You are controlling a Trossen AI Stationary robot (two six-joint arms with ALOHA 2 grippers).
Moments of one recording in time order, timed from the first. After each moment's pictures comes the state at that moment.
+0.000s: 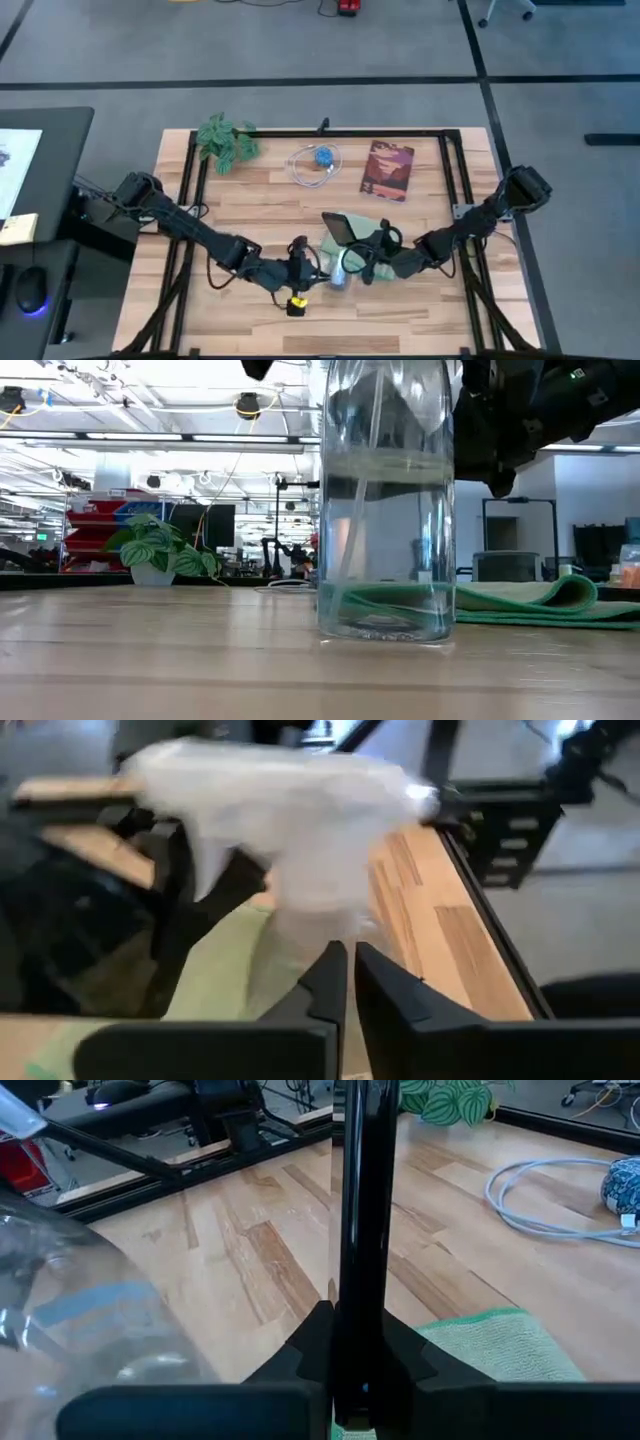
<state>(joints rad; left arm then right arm) -0.52 1.62 1.12 0.06 -0.44 -0.14 0.50 1.56 0.62 0.50 0.80 0.54</state>
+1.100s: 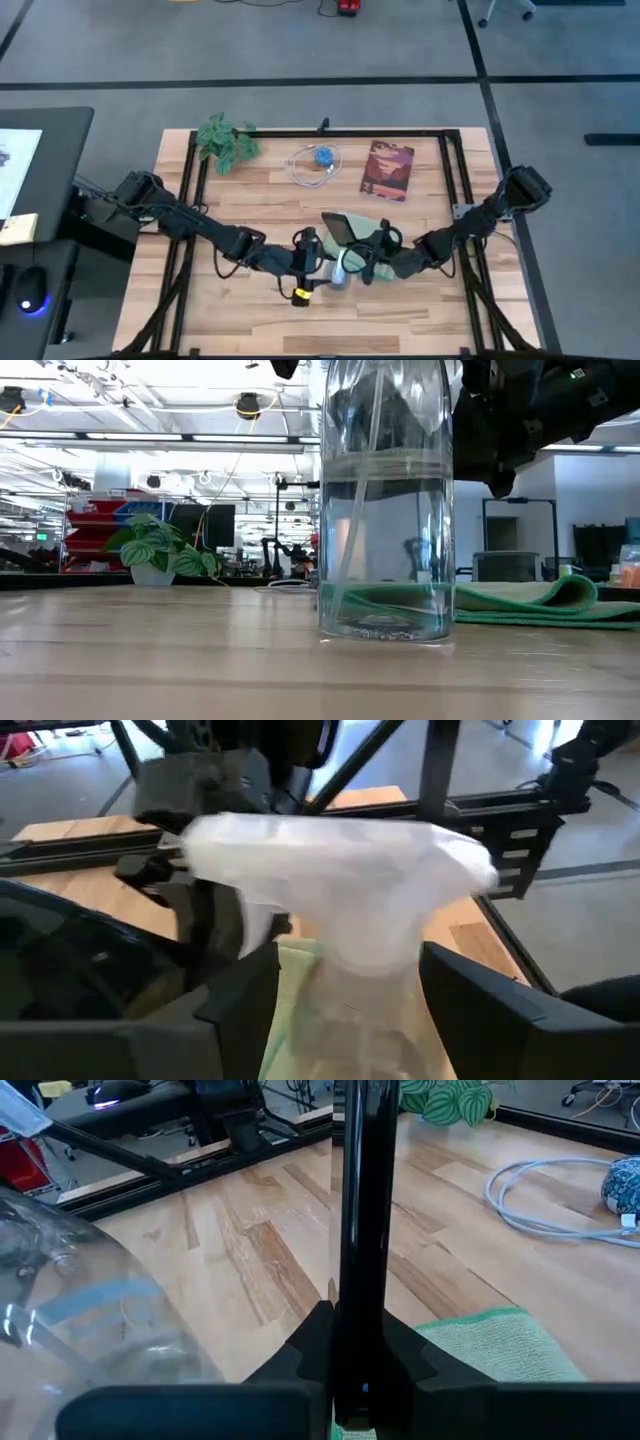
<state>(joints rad) -0.42 1.62 1.12 0.14 -0.33 -0.06 0.50 1.56 0.62 0.50 0.80 0.54</state>
